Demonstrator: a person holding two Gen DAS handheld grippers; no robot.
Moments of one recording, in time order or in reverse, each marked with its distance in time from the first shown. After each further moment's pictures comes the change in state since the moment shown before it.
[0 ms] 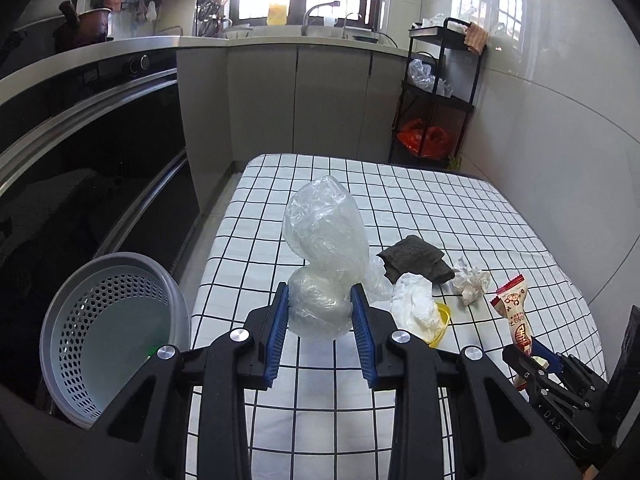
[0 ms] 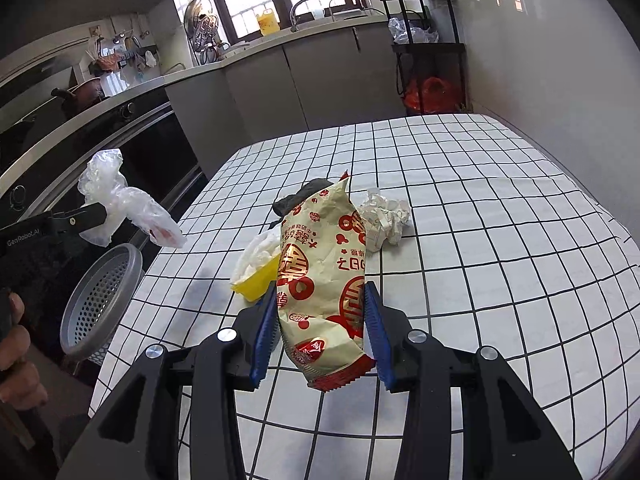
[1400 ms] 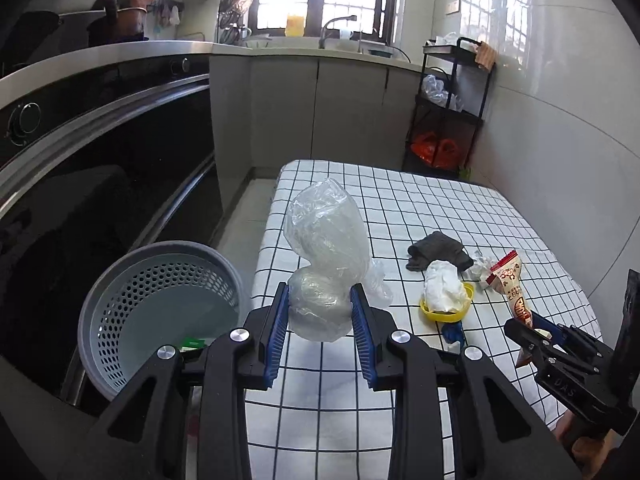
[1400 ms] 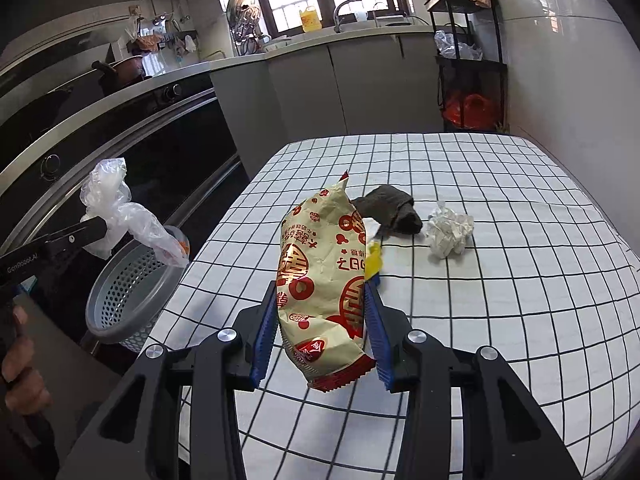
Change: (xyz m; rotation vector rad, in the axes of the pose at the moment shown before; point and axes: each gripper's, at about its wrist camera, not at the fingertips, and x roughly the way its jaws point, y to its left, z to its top) left arm -0.057 0.067 -0.027 -0.025 -0.052 0.019; right arm -0.014 0.067 0.001 -0.111 0.008 0.076
